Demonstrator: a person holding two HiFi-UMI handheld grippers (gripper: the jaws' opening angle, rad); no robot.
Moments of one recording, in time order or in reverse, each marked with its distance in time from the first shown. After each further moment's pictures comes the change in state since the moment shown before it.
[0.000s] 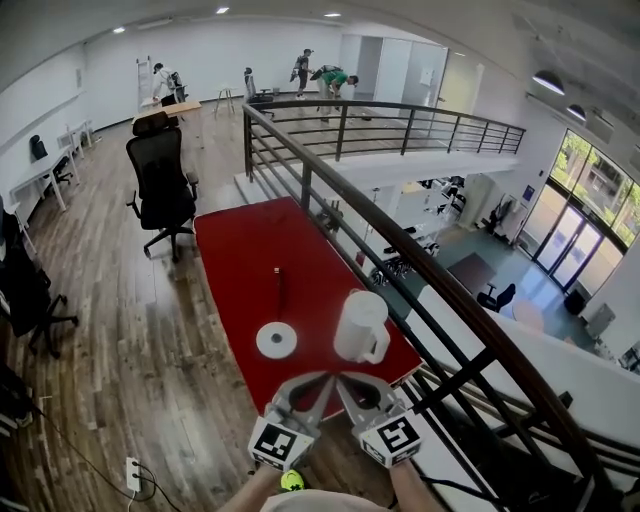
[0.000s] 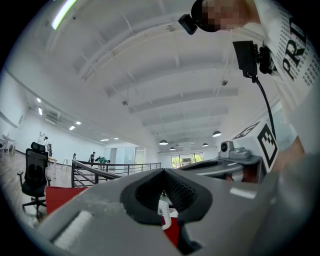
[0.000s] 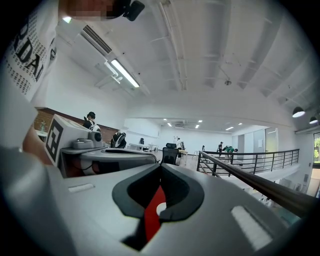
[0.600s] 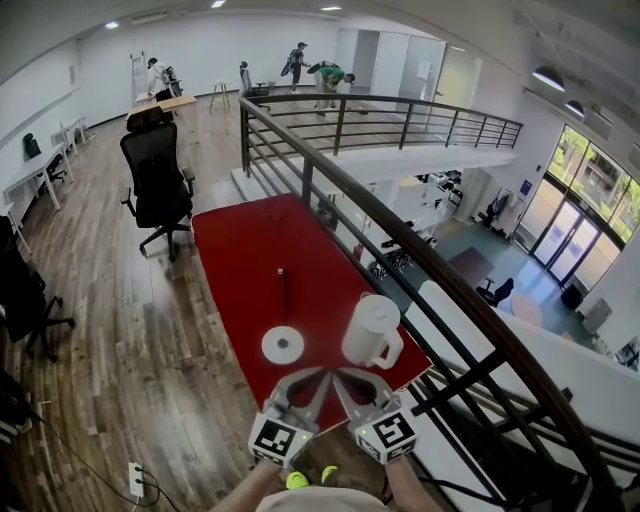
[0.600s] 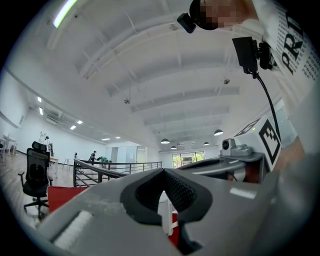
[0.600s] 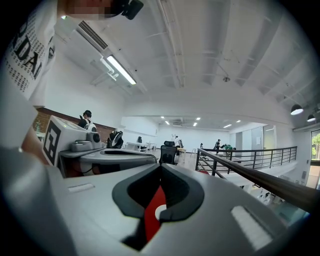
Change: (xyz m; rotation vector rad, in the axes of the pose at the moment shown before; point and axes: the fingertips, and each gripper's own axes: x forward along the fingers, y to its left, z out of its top) left arm 0.005 0.063 -0.028 0.025 0.037 0.000; right arm 0.063 -0.006 -0.016 0.016 0.018 -0.026
